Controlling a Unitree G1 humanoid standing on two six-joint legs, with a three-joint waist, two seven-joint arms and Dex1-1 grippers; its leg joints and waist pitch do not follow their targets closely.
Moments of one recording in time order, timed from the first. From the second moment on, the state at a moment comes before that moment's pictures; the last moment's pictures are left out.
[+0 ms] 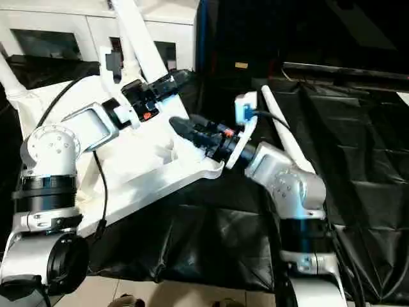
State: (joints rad) left arm -0.85 0.09 0.30 0.24 -0.63 0.90 -0.32; right arm -0.55 -0.13 -0.07 0.08 0.57 0.70 0.75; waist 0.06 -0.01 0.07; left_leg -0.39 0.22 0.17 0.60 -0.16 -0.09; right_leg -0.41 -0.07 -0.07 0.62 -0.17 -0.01
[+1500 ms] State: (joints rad) left arm -0.82 0.13 0.17 0.21 -0.75 0.82 -0.72; right arm -0.68 -0.36 0.03 0.21 0.60 0.81 1.09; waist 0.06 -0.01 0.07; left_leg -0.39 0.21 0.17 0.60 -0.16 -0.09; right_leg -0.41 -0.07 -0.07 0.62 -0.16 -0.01
